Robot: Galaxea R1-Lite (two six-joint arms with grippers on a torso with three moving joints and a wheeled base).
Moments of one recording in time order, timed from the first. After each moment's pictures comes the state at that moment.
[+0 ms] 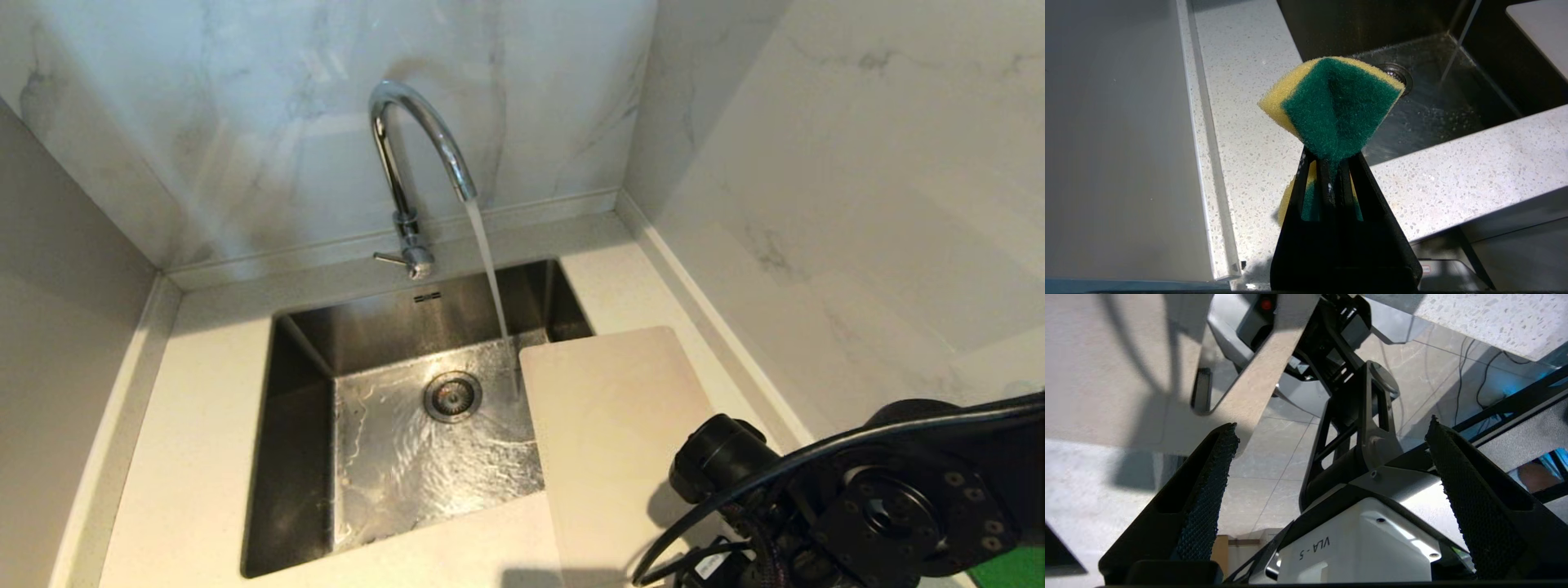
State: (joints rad) left arm 0.00 0.00 0.00 -0.01 0.00 0.00; right arm 0.58 1.69 -0.85 0.58 0.00 1.49
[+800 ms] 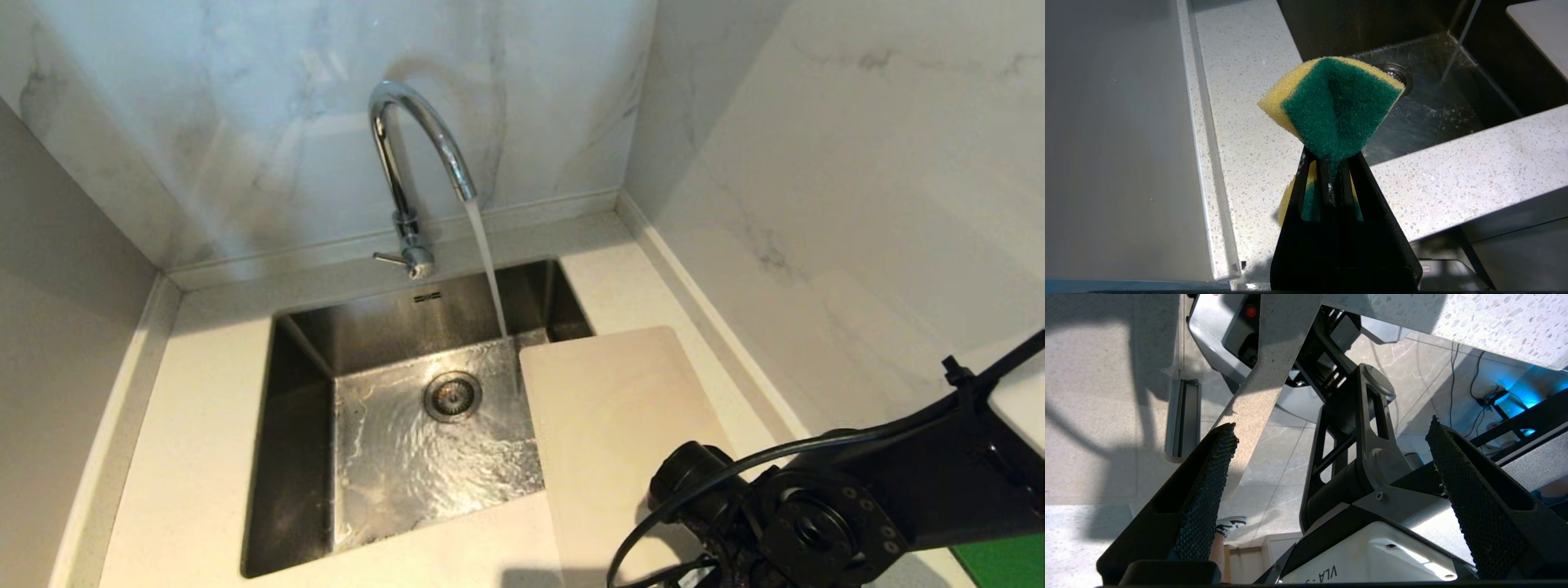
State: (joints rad) left arm 0.00 0.00 0.00 -0.01 0.00 0.00; right arm 0.57 1.81 -0.80 0.47 -0.01 1.53
